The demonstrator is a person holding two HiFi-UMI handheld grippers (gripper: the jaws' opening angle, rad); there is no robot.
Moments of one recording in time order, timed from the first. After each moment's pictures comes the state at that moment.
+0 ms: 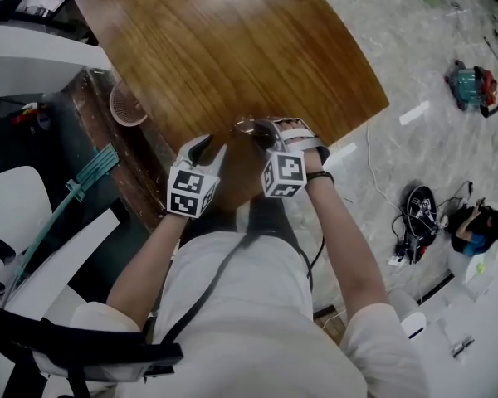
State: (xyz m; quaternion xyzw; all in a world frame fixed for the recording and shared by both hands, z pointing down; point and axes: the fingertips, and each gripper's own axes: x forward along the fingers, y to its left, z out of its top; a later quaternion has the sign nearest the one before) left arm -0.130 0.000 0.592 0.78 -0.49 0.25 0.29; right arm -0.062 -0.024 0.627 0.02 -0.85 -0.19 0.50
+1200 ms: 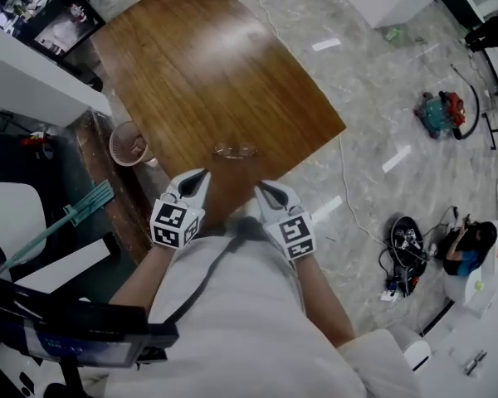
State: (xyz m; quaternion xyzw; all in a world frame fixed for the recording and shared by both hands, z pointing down) left arm -0.085 0.044 0.459 0.82 -0.50 0.17 0.22; right arm 0.030 0.052 0.461 0.30 -0.92 0.13 0.22
